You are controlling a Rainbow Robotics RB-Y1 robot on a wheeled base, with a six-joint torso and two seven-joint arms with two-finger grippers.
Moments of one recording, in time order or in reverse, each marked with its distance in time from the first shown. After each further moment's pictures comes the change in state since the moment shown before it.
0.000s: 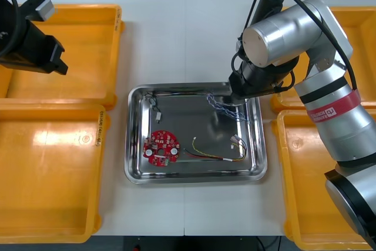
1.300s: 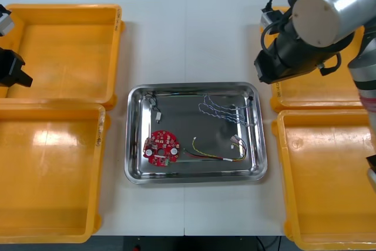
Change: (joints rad) right arm 0.001 -0.206 -0.047 -0.316 -0.191 0.158 0.000; left arm 0.178 0.118 0.126 0.061 0.066 -0.108 -0.126
